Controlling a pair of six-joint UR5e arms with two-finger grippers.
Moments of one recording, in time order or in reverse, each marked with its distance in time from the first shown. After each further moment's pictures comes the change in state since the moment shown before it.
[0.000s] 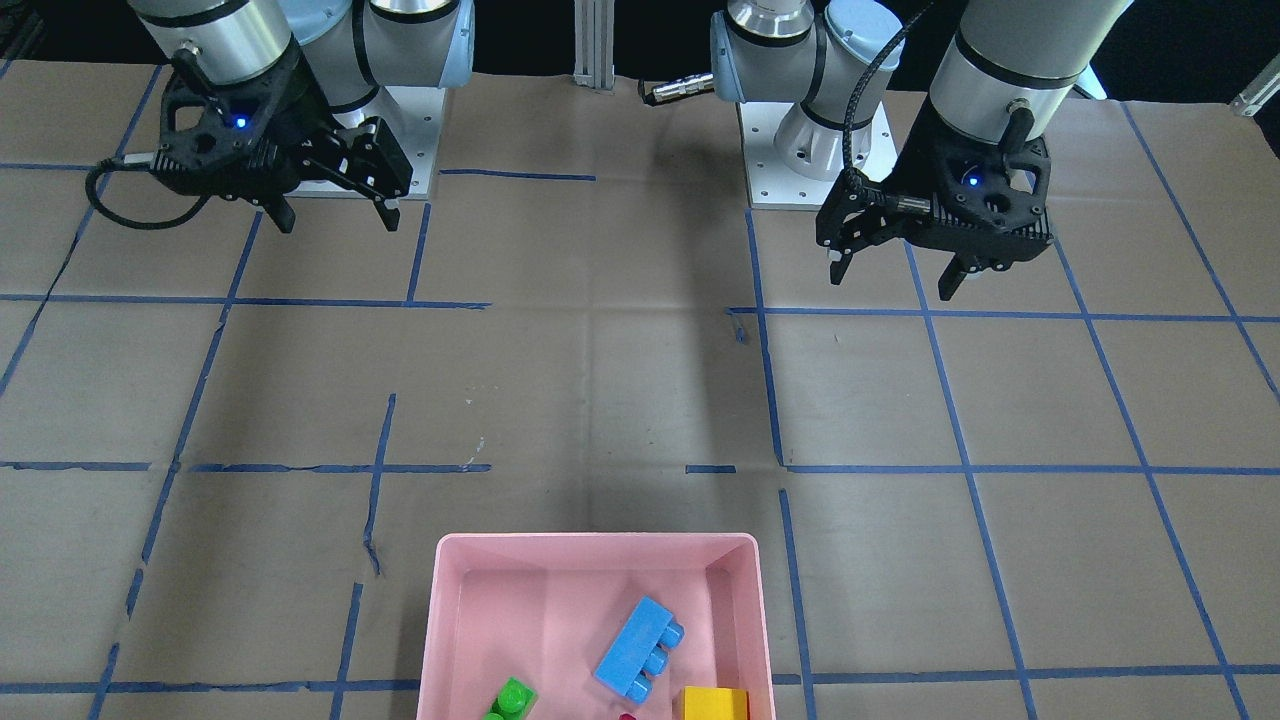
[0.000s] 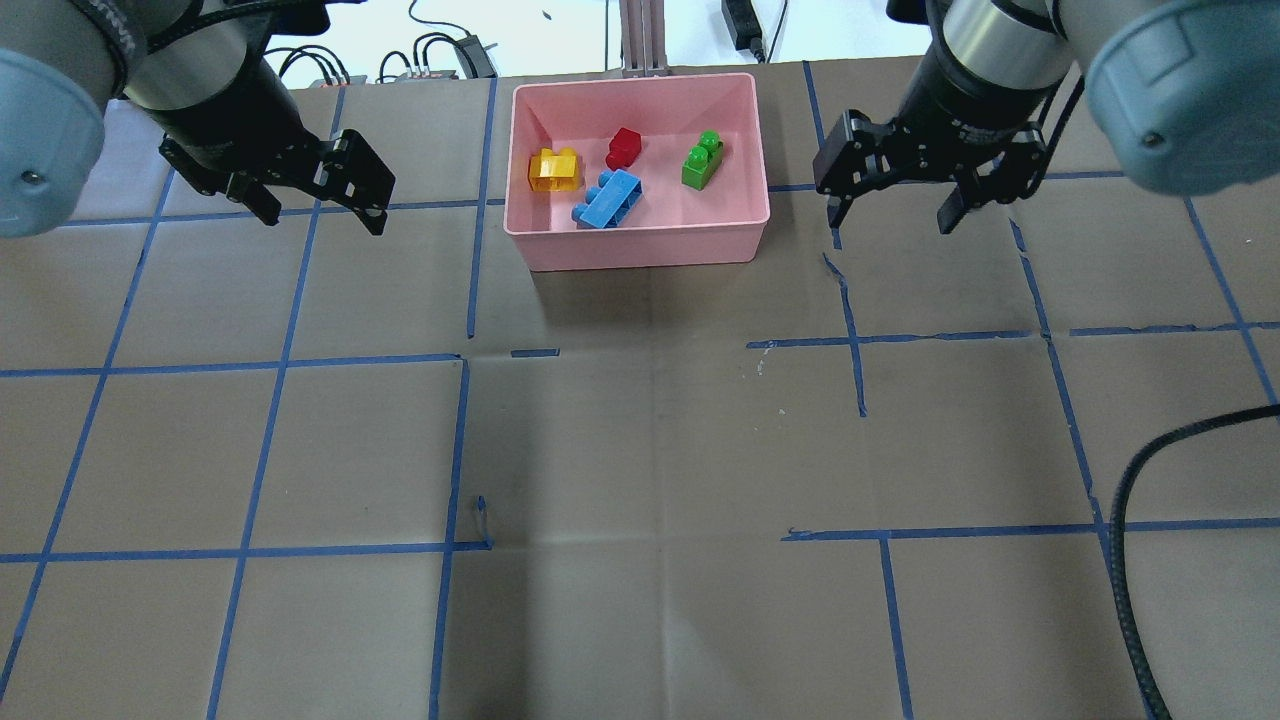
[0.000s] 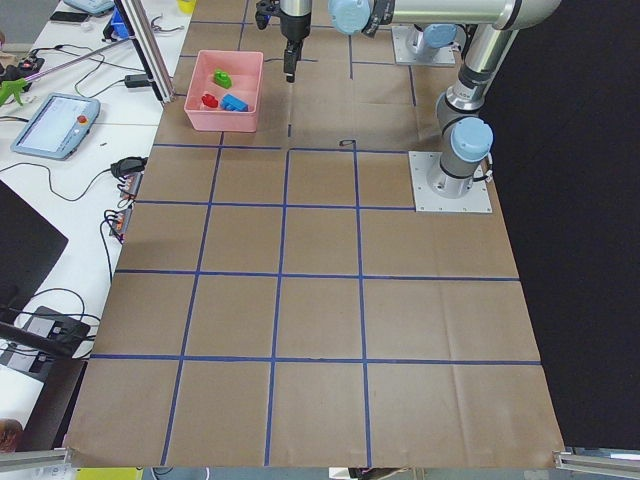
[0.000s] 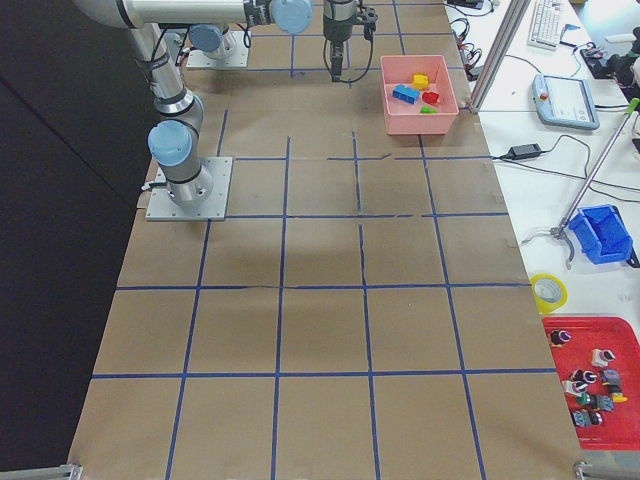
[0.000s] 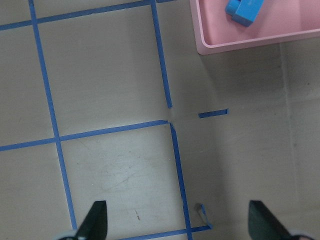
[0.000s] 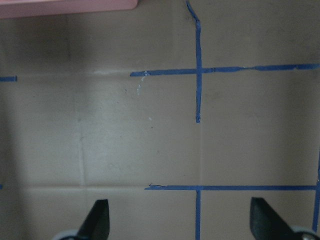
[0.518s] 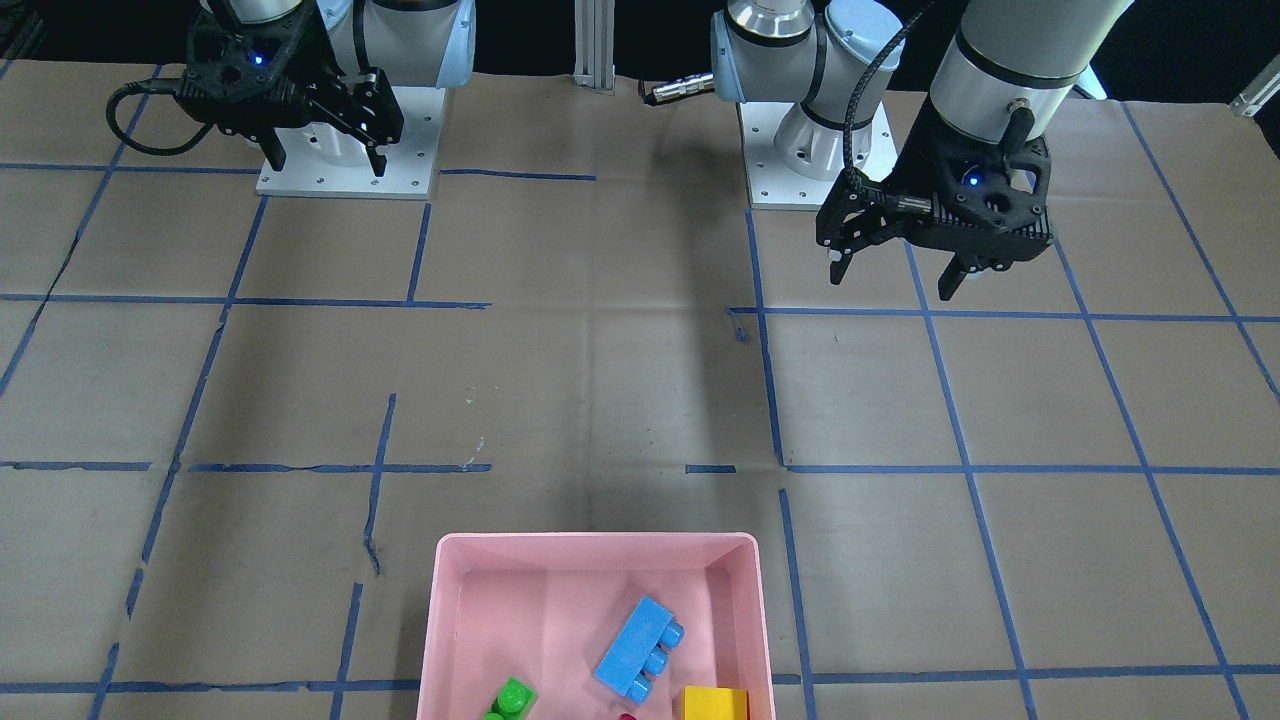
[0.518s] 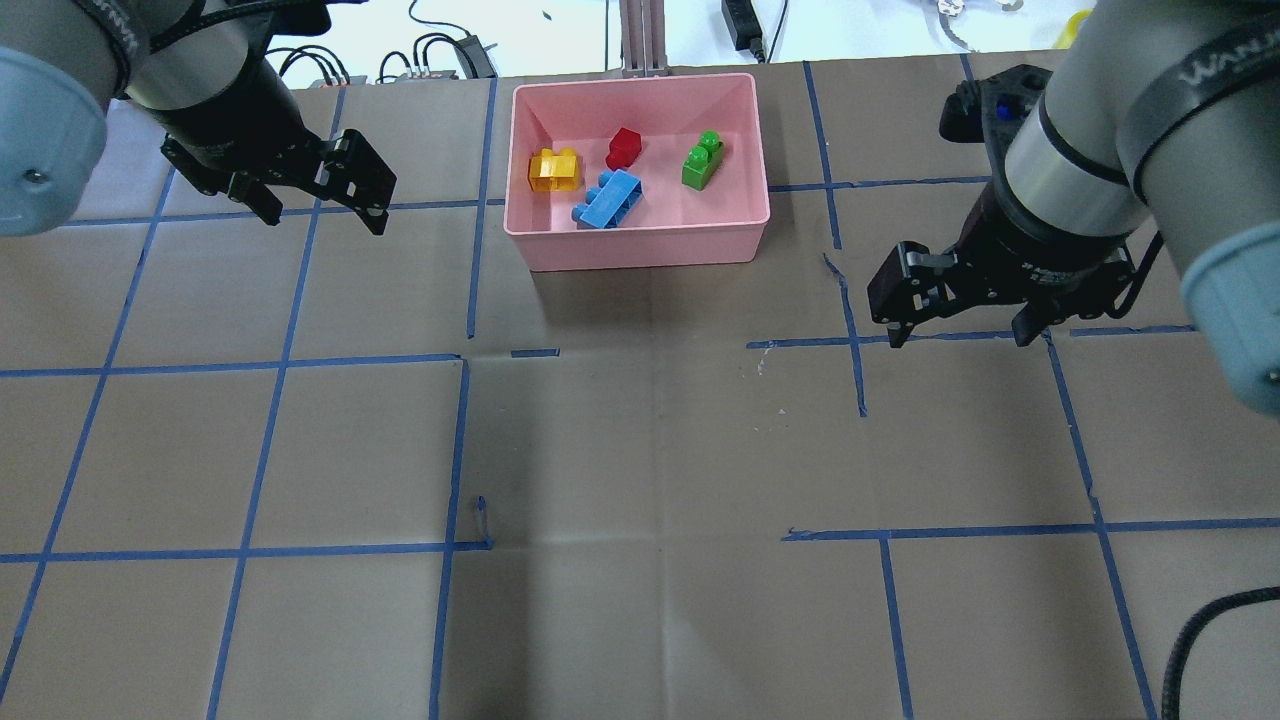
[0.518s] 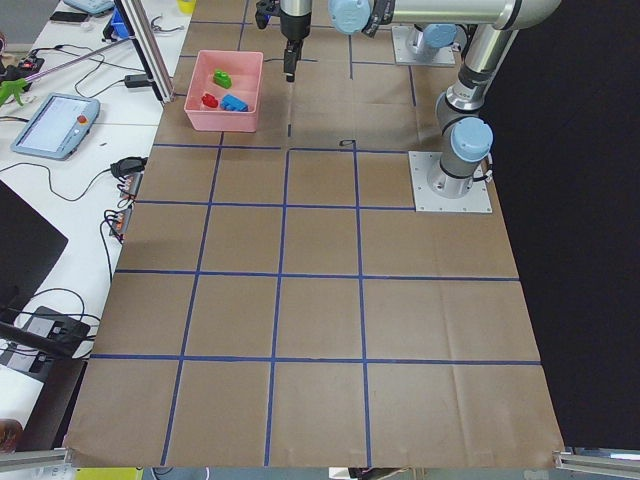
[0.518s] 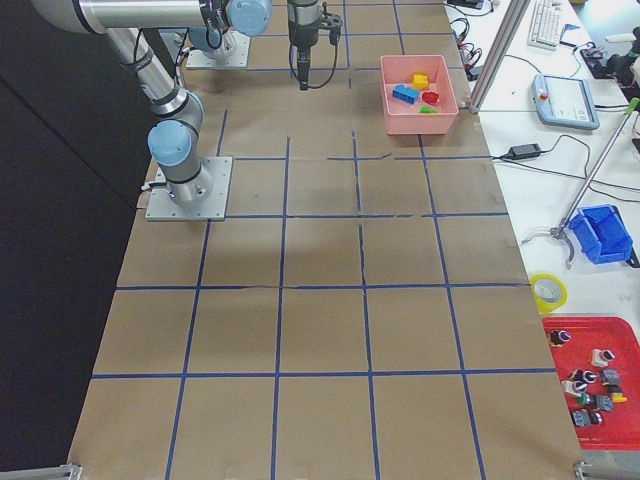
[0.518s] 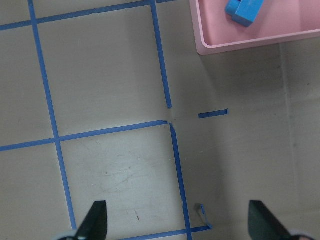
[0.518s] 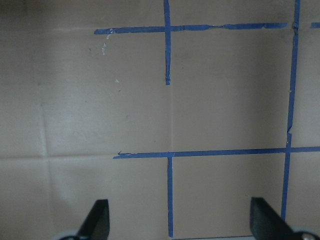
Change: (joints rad) left arm 0.000 0.000 0.000 0.000 -0.001 0.000; right arm 0.000 -0.139 0.137 0.016 -0.081 0.001
